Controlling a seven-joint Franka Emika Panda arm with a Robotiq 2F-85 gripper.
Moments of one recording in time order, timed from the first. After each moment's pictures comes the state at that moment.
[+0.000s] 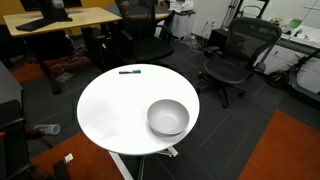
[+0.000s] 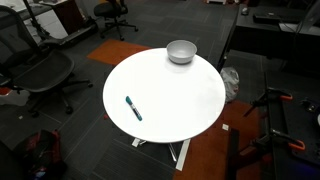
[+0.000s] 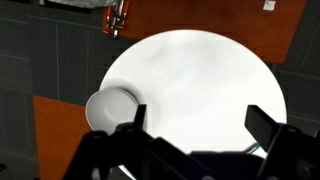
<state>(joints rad) 0.02 -0.38 0.01 -2.30 -0.19 1.92 -0.05</state>
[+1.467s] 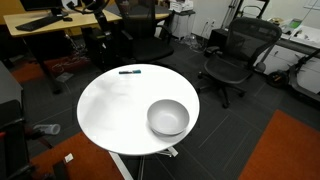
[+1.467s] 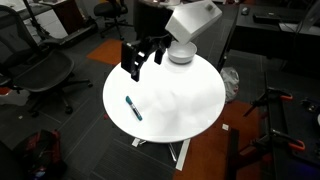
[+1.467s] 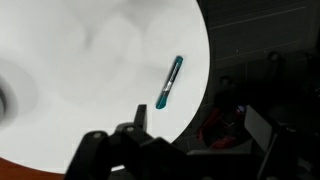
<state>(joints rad) 0.11 0.24 0.15 -1.99 -0.02 2.44 0.48</state>
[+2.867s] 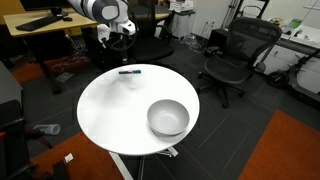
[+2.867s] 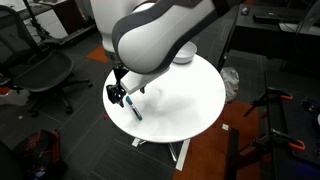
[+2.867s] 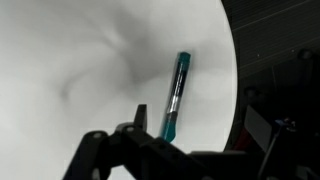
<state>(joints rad) 0.21 0.75 0.03 -1.54 0.06 2.36 0.56</state>
